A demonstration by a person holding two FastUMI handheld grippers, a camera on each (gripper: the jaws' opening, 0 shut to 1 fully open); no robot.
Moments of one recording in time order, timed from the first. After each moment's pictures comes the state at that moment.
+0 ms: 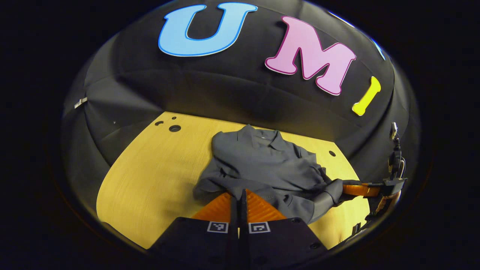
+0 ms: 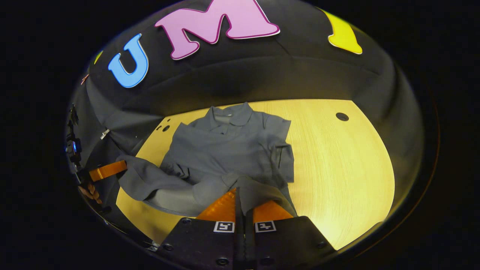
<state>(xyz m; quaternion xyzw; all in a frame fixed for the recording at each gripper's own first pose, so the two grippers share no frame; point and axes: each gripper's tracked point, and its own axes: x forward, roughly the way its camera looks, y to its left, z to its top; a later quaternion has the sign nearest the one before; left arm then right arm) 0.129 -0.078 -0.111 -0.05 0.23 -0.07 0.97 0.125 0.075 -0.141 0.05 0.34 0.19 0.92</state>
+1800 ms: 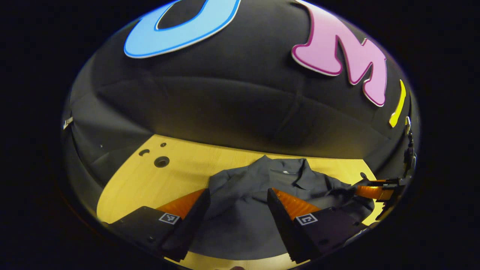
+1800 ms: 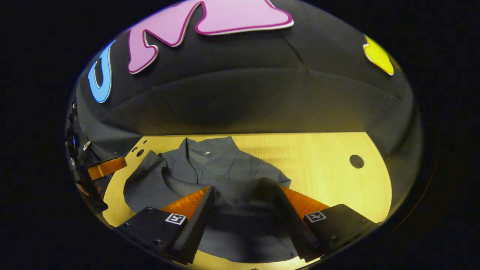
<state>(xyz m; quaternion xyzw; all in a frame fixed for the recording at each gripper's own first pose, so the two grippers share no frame) 0.307 -0.078 -0.092 -0.01 0.19 -0.03 0.98 0.301 0.087 -0.131 0.01 0.29 0.16 0.94</state>
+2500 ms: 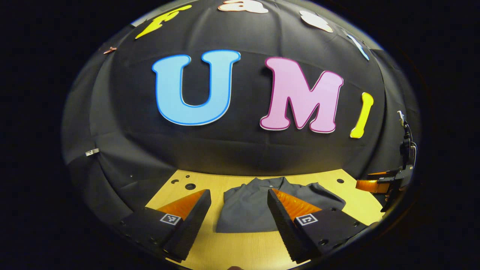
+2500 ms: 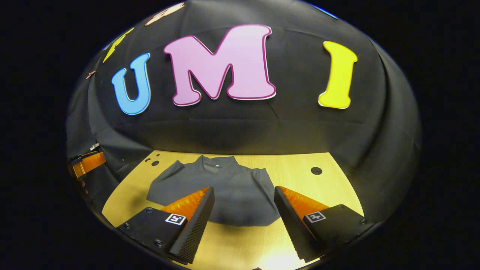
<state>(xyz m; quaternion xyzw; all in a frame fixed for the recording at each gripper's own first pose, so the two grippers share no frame) 0.087 -0.052 0.028 0.01 0.05 -0.04 1.00 0.120 0.064 -0.013 0.01 0.18 0.13 0.98</state>
